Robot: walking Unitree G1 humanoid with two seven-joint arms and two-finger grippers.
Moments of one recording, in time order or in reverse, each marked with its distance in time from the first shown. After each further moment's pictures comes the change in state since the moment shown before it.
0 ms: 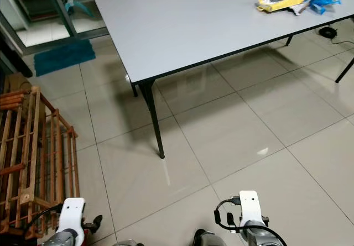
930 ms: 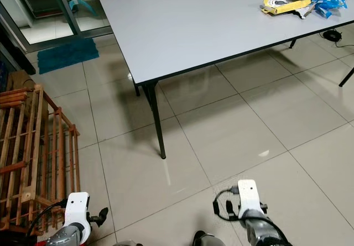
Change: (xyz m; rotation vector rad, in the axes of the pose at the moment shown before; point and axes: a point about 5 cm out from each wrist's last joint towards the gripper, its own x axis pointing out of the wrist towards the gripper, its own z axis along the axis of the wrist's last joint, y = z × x) left arm 0.004 -0.011 0.012 -0.072 -0.041 -0.015; right arm 0.001 0.002 0.024 -0.055 -0.099 0.002
